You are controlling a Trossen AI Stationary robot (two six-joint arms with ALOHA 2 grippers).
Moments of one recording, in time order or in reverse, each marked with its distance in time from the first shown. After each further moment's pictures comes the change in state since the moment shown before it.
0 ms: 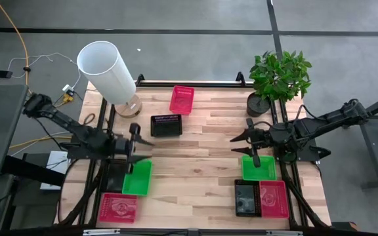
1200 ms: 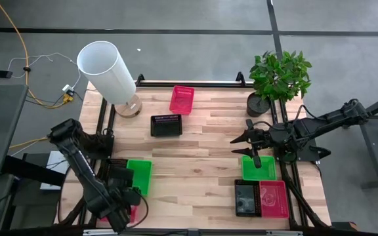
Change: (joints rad) left arm -0.527 1.011 1.170 -1.873 0.060 -0.963; right arm 0.000 0.000 0.000 -0.016 -0.035 0.037
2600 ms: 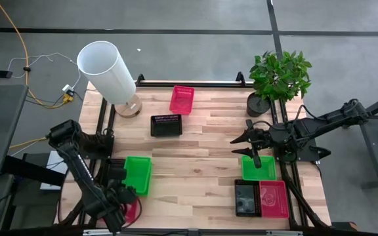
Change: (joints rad) left arm -0.049 0.004 -0.146 0.016 0.080 -0.139; right arm 0.000 0.000 0.000 0.001 -0.003 0.026
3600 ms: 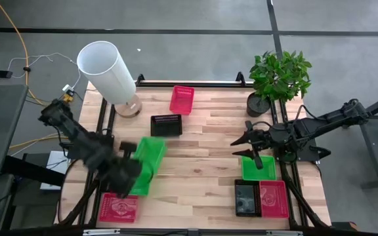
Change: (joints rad) left arm 0.247 -0.302 0.000 -0.019 -0.048 0.398; right arm 0.000 0.000 0.000 0.000 -0.035 0.000
